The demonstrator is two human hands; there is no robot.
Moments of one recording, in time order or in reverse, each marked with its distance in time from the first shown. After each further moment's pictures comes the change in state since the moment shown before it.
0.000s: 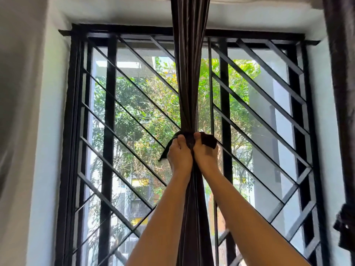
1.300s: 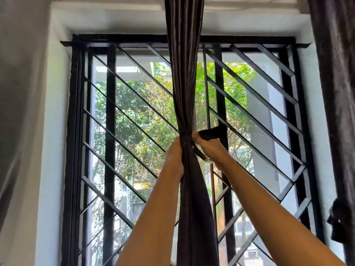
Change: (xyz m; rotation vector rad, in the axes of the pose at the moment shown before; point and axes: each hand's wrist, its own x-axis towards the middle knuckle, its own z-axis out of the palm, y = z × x) left_hand 0.007 0.030 -0.014 -0.372 -0.329 -0.529; right_hand 0.017 -0.018 -0.041 -0.168 -0.391 0.070
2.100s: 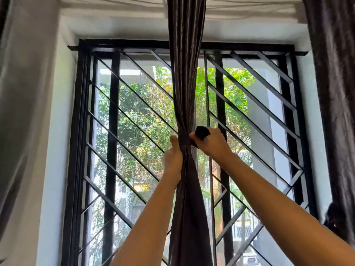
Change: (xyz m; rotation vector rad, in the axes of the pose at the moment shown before) left_hand -0.004 -0.015 -0.015 0.343 0.171 0.326; right_hand 0.004 -0.025 -0.010 -0.412 0.140 -0.242
